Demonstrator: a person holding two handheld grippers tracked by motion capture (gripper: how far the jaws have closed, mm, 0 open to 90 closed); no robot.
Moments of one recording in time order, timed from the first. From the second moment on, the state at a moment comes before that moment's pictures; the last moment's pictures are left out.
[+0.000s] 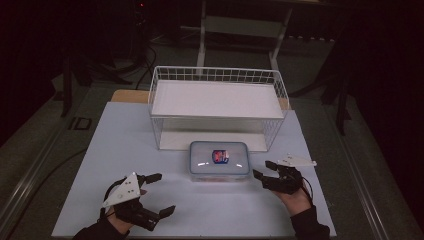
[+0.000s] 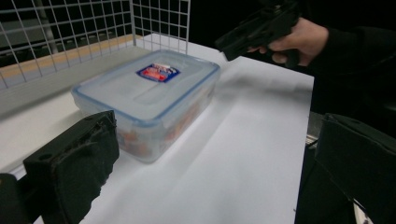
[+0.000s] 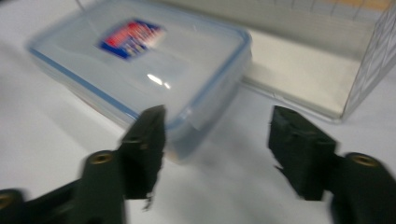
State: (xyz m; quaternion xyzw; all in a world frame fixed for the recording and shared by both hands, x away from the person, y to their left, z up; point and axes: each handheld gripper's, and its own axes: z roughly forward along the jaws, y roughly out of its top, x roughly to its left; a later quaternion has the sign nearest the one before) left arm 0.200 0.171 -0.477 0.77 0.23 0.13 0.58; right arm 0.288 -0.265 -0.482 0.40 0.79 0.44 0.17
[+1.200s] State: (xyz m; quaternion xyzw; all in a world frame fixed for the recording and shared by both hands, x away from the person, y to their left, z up) left arm 0.315 0.132 -0.458 0.74 0.39 -0.01 0.54; right arm 0.289 -0.226 -0.440 0.31 0.79 0.50 0.19
